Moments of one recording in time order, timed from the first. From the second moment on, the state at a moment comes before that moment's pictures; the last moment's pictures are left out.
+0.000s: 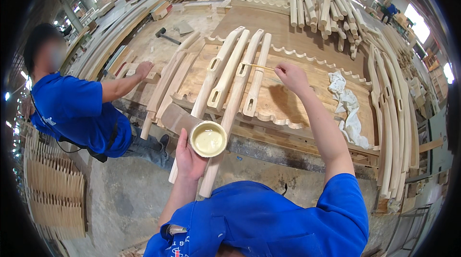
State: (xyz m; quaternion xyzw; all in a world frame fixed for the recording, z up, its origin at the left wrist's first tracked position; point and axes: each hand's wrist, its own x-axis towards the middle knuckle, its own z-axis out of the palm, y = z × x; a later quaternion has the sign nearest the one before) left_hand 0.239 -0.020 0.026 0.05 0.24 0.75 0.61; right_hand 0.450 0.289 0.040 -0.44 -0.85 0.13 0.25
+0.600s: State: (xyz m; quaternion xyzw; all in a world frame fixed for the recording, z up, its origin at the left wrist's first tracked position) left_hand 0.239 -0.024 0.026 0.05 0.24 0.75 0.61; right_hand 0.437 0.280 0.036 -0.39 -0.85 0.02 0.34
